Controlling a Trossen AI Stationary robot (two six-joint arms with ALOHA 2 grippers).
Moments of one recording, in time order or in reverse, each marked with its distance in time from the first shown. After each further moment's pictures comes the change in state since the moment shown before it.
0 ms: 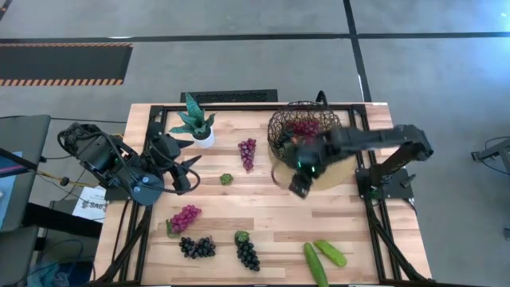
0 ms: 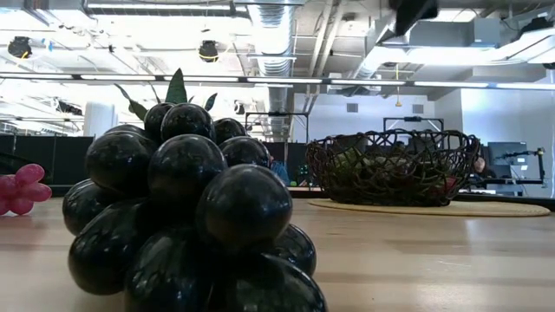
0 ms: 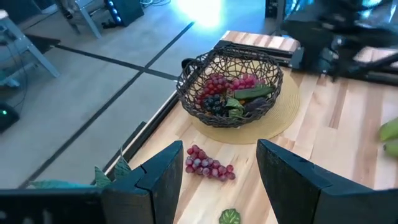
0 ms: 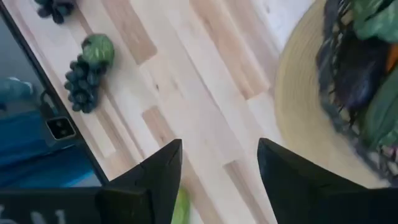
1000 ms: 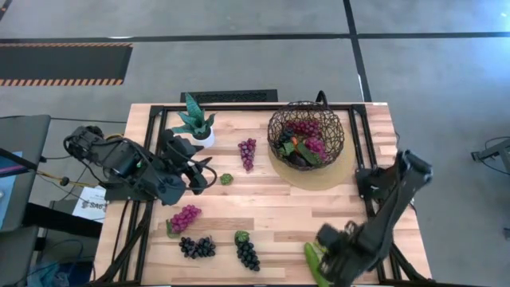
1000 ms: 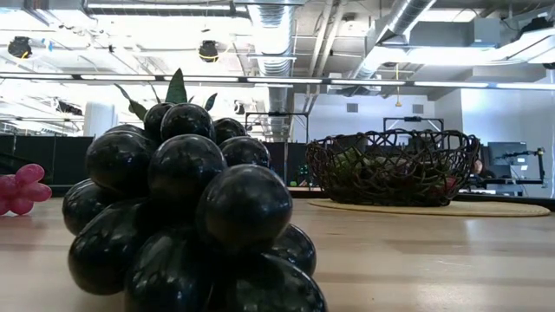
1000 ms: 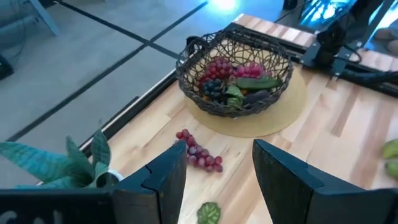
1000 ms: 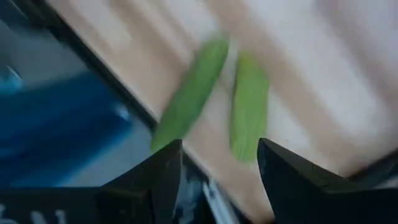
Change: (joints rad) left arm 0.083 0.026 -0.114 0.103 0.062 -0.141; right arm 0.730 0.211 -0.013 0.001 0.091 0.876
